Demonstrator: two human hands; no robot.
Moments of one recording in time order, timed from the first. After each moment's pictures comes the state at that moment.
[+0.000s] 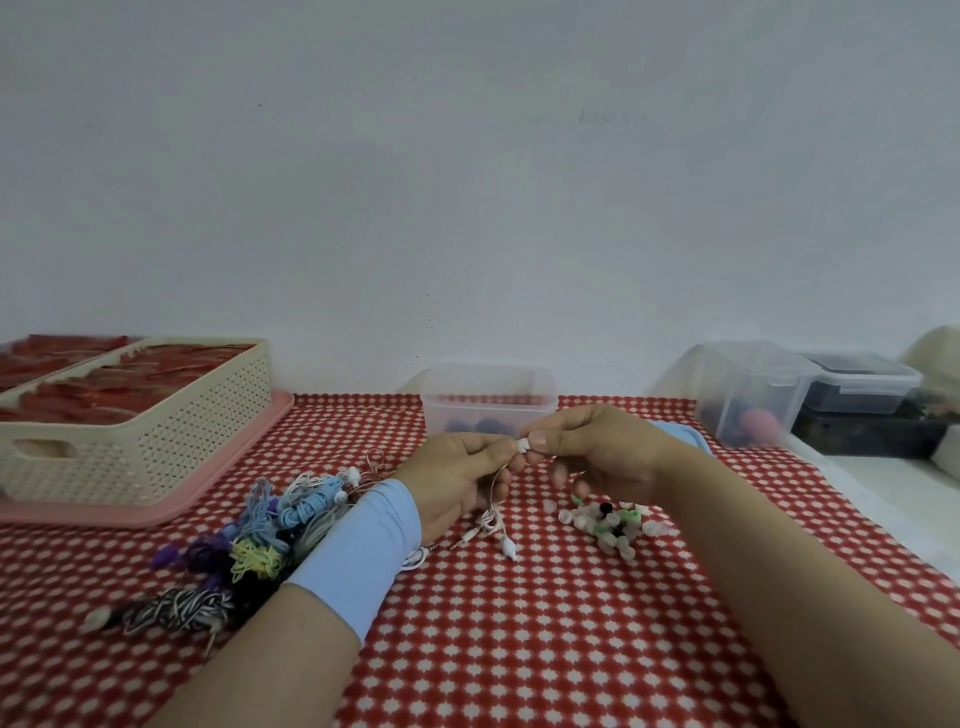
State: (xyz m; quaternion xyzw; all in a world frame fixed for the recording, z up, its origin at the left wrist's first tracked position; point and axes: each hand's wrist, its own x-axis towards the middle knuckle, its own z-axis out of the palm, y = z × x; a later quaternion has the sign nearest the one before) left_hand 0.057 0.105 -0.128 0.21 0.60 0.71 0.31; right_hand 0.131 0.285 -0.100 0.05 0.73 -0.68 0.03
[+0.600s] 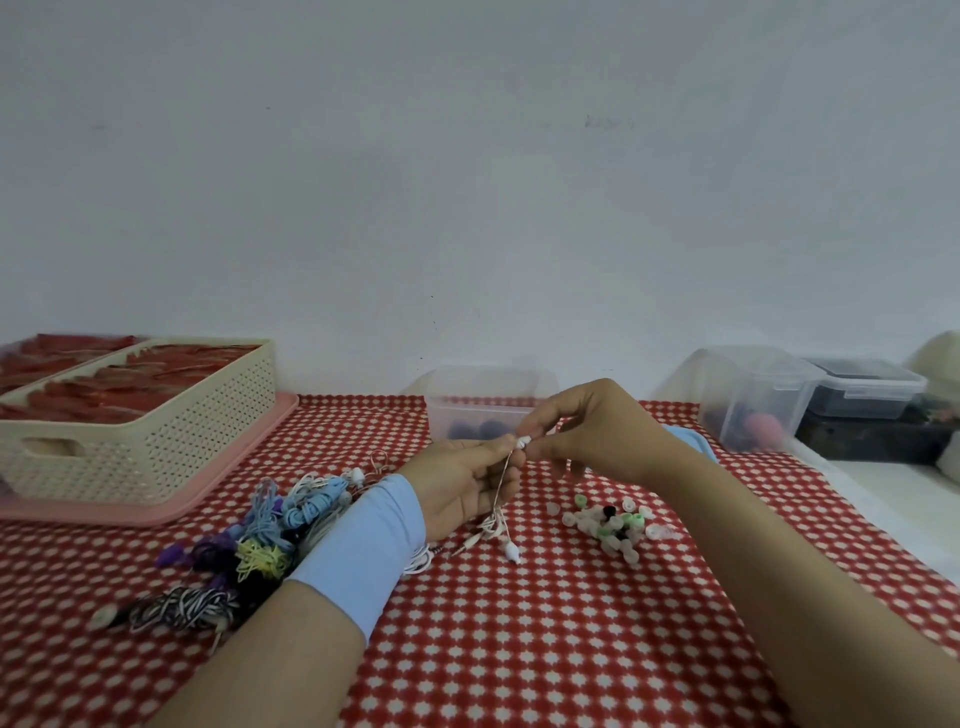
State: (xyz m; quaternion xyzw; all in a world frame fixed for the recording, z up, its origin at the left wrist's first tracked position) left_hand 0.059 0.104 -0.119 0.15 0.56 0.73 0.37; right_hand 0.133 0.278 -0.086 -0.05 0.87 -0.46 -0.14
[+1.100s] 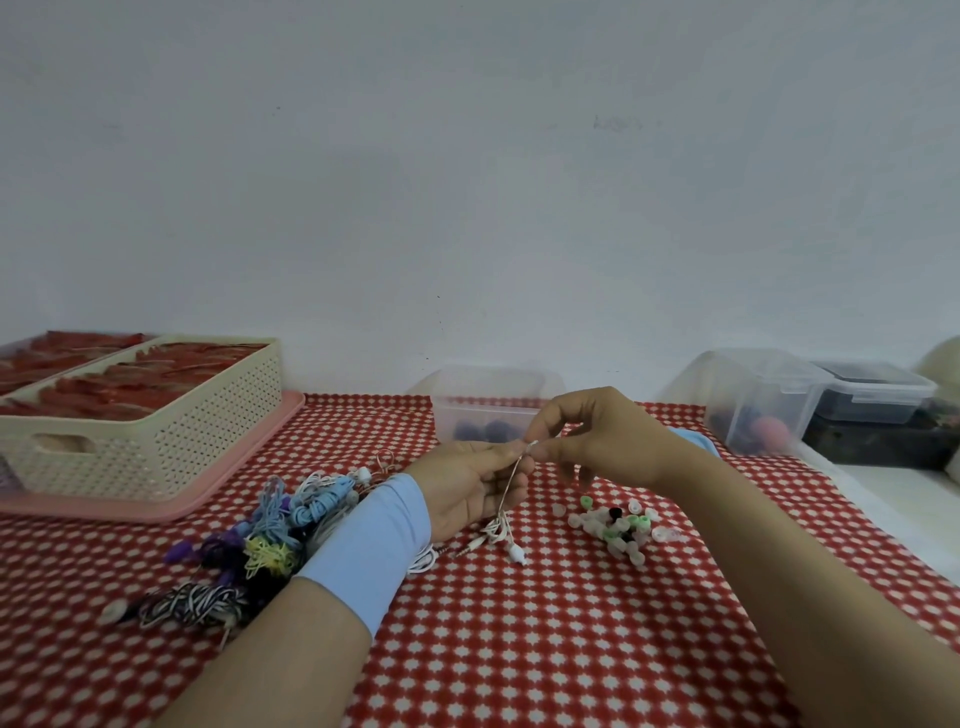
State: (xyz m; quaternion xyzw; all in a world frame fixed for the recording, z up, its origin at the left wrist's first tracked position) left_hand 0.058 0.102 -0.119 0.15 0.56 0.72 0.38; right_hand 0.133 0.279 -0.086 -0.05 0.88 -0.46 -0.09
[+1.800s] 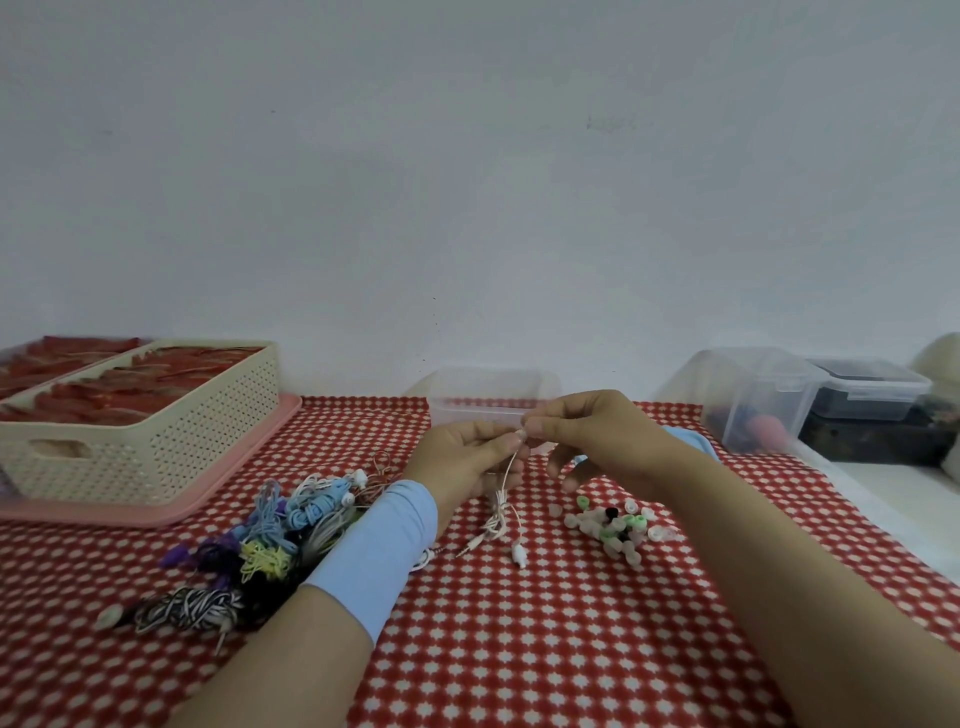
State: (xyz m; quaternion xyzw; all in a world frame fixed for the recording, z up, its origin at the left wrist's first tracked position) left_hand 0.057 0.108 -0.126 0.21 0.63 0.72 0.20; right_hand 0.134 0.274 -0.088 0.05 0.79 -0.61 -0.07
